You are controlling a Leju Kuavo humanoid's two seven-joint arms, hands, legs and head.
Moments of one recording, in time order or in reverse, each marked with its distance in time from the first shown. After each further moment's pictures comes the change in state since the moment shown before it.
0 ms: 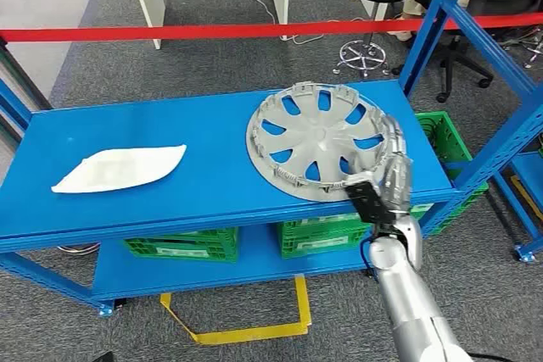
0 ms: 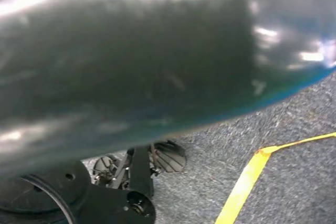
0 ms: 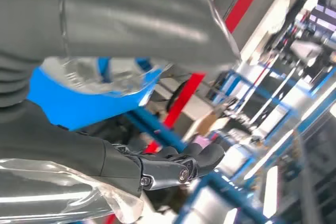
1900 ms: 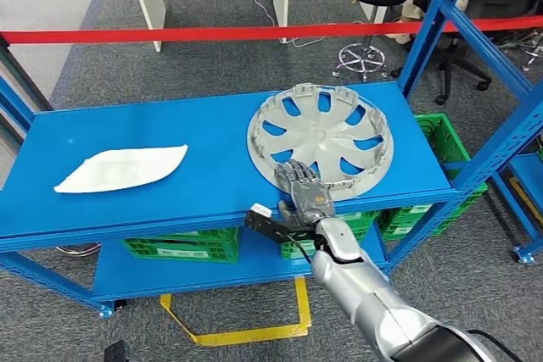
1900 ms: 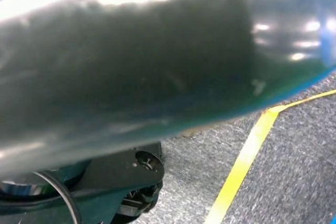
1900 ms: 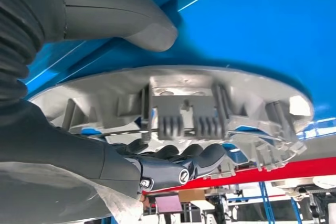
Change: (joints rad) left arm -0.035 -0.003 -0.004 0.009 -0.011 -0.089 0.085; right arm -0.205 0.061 0.342 0.578 0.435 0.087 0.433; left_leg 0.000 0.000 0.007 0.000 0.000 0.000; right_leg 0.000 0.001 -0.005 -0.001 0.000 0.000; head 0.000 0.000
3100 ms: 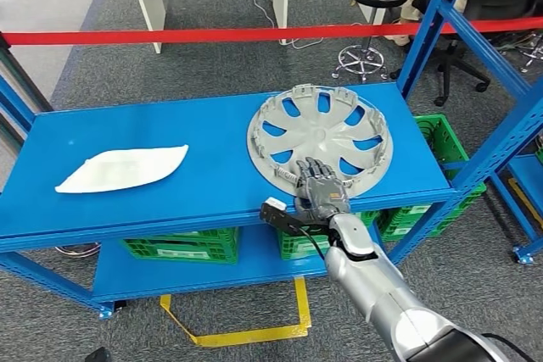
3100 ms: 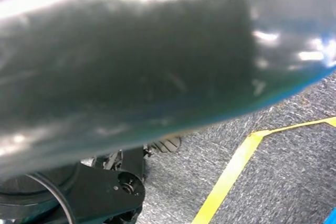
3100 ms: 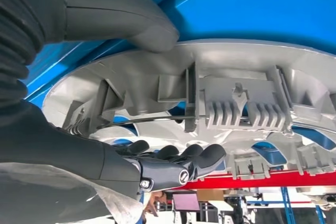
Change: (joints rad) left arm 0.006 0.040 0.044 0.000 0.035 0.010 -0.035; right arm 0.023 -0.076 0.018 -0.109 0.003 0.105 0.103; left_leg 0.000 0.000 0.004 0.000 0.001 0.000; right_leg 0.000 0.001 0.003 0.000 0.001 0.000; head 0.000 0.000
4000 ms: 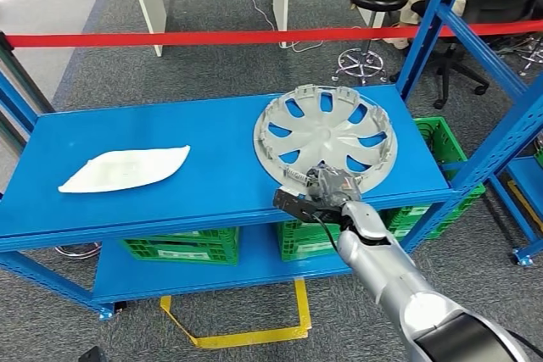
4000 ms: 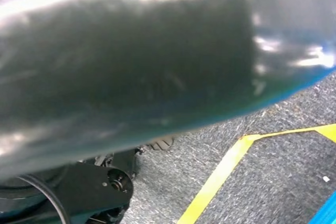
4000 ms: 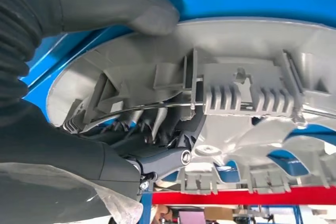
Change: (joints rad) left arm -0.019 0.005 0.020 0.000 0.043 0.017 0.000; right arm -0.075 -0.040 -0.029 0.075 -0.060 0.093 -0.030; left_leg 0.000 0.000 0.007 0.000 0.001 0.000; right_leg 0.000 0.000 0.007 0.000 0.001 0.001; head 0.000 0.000
